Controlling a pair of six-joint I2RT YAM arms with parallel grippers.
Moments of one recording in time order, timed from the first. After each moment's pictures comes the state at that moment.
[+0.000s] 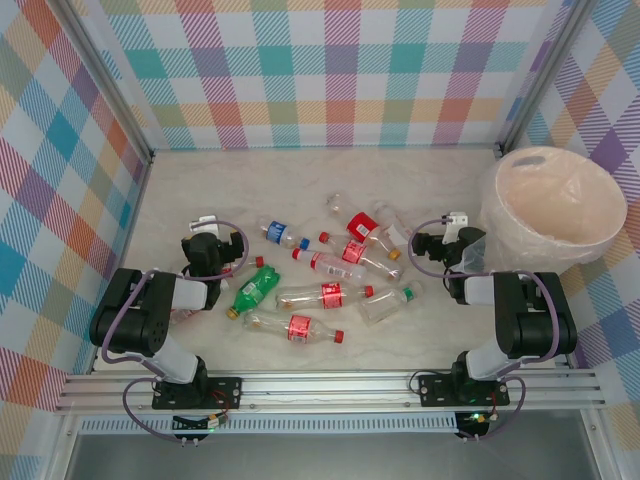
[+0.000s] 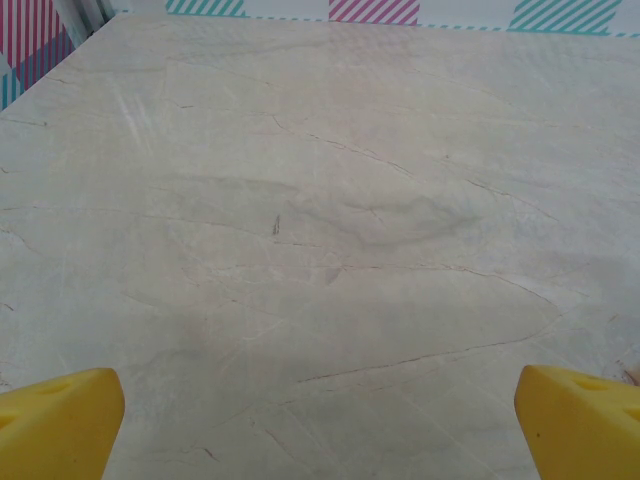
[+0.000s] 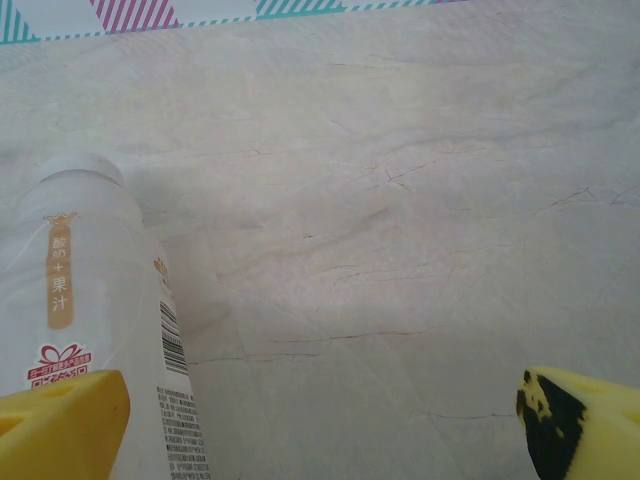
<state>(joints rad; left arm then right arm) -0.11 1.58 0.41 0.76 -0.27 -0.11 0.00 1.53 0.41 0.68 -0.14 0.05</state>
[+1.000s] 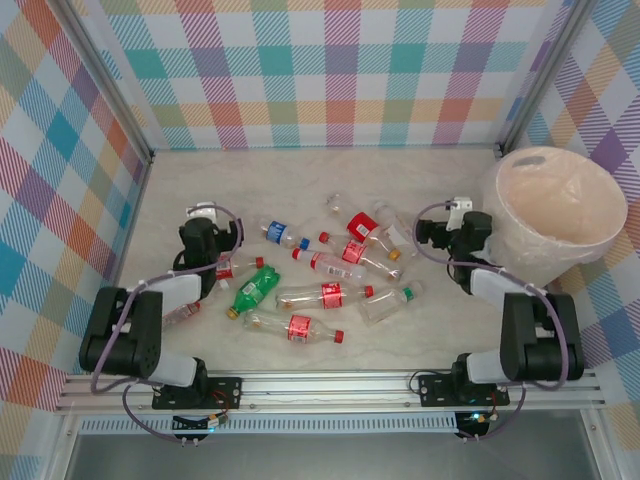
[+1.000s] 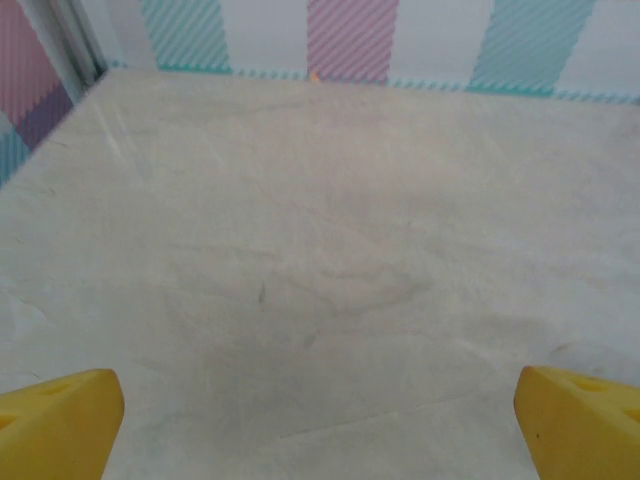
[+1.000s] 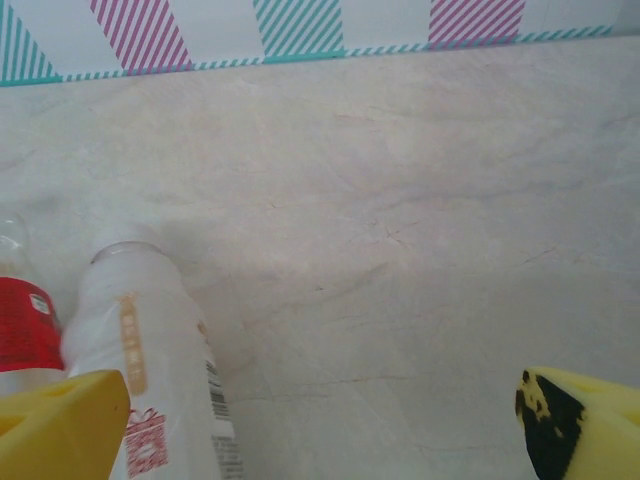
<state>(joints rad) -0.11 1.34 0.58 0.36 -0.23 -0.12 0.00 1.29 0.58 0.24 -0.13 0.06</state>
